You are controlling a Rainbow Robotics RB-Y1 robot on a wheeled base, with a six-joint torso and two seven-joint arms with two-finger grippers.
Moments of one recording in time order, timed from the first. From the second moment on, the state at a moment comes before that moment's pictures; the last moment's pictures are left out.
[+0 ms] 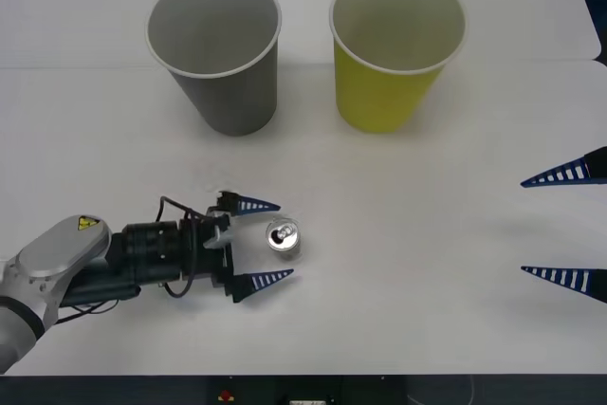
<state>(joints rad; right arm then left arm) 0.26 -1.13 -0.26 -2.01 1.31 -1.13 -0.09 -0.30 0.58 -0.50 -1.21 -1.00 -0.94 -0.49</state>
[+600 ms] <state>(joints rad) 0.26 -1.13 -0.26 -2.01 1.31 -1.13 -0.09 -0.31 0.53 -0.51 -1.21 -1.03 -0.89 -0.50</state>
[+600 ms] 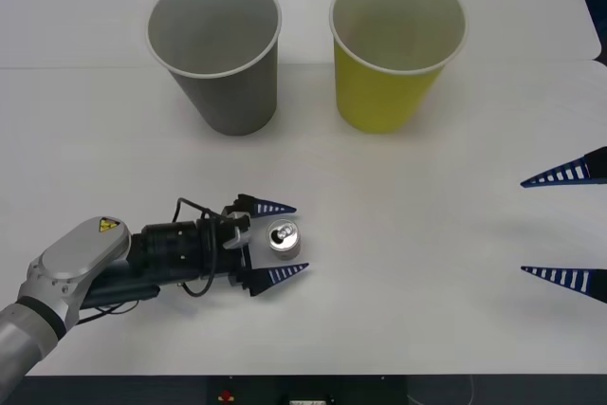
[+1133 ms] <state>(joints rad) 0.26 -1.13 -0.26 -2.01 1.31 -1.13 -0.09 -0.31 0.53 -0.51 -1.21 -1.03 -0.89 -0.50</state>
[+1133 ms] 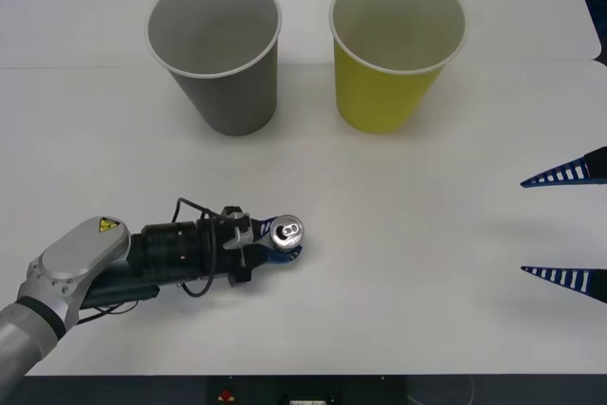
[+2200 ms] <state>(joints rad) 0.26 -1.13 -0.26 -2.01 1.31 -1.13 -0.09 -0.30 0.66 -0.52 -1.62 -1.26 -0.70 0.19</state>
